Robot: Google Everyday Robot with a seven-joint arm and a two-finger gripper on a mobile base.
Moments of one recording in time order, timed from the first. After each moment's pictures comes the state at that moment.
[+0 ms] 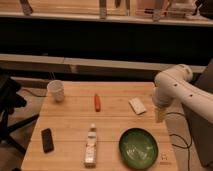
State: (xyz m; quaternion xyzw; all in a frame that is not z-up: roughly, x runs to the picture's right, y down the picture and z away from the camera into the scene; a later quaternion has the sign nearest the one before) arm 0.262 0.108 0.741 -0.27 0.01 -0.03 0.96
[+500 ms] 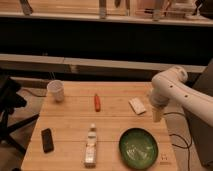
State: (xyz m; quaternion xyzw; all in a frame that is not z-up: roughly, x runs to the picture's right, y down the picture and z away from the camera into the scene) arm 0.262 0.110 0.753 -0.27 0.00 -0.05 0.96
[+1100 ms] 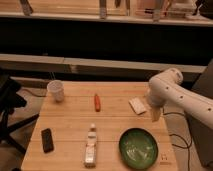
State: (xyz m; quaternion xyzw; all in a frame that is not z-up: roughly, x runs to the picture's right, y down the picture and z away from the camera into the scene) arm 0.255 0.112 0.773 -0.26 -0.02 -0.08 0.96
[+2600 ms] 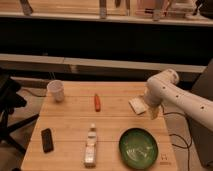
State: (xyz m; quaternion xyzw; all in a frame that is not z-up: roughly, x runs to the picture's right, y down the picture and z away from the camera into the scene) arm 0.249 0.109 0.803 -0.25 -0.05 -0.18 0.95
